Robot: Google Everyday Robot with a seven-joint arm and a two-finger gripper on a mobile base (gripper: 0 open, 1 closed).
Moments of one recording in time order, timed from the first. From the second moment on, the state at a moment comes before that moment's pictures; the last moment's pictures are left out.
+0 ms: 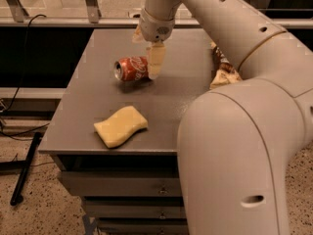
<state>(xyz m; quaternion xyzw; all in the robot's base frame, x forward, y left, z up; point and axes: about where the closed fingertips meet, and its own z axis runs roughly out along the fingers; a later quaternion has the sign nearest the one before) 0.687 0.026 0.879 -0.82 0.55 0.04 0.15</state>
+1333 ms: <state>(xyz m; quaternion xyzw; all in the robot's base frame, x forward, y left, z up) 0.702 -0.035 0.921 -0.71 0.63 0.11 0.29</state>
